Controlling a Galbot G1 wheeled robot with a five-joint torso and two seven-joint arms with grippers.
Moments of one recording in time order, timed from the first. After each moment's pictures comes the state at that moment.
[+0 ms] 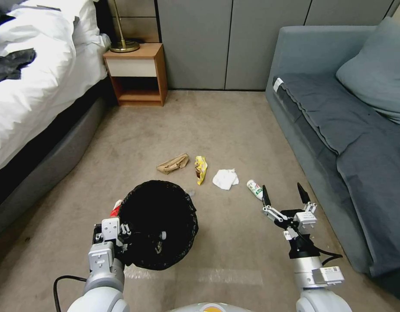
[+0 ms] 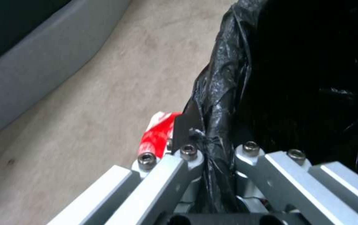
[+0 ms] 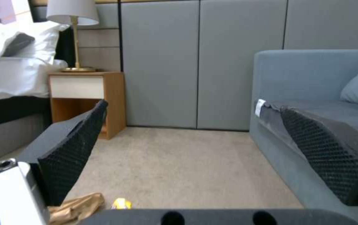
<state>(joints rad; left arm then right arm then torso) 1.78 -1.48 -0.50 -2.35 -0.06 0.51 -0.34 -1.70 1.39 0.49 2.05 0.12 0.40 0.02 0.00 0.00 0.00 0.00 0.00</state>
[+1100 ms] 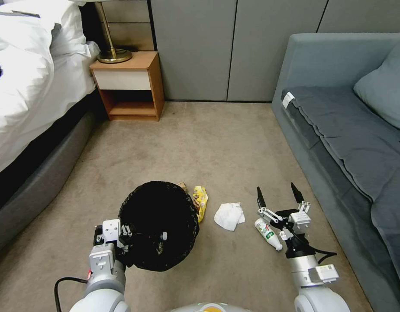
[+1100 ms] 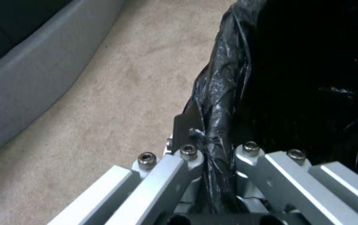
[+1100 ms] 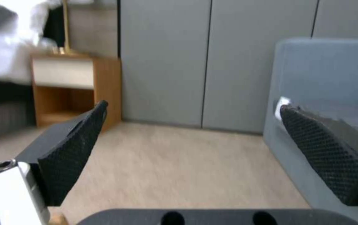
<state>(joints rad) 1.79 -1.49 -0.49 -2.35 -0.05 0.50 -0.34 -1.60 1.37 0.51 1.90 0.11 0.41 -0.04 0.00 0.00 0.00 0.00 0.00</state>
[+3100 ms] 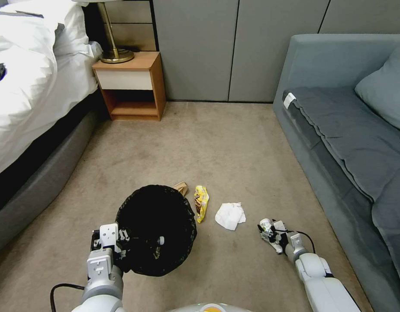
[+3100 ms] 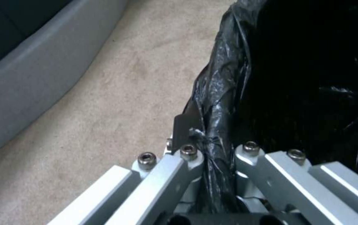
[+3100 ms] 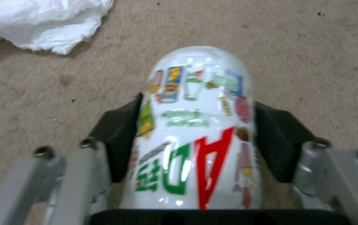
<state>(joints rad) 1.83 -1.50 -0.50 -2.36 -0.04 0.50 -0.34 -1.08 1.34 0.55 0.92 -0.08 0.09 -0.35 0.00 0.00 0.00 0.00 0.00</state>
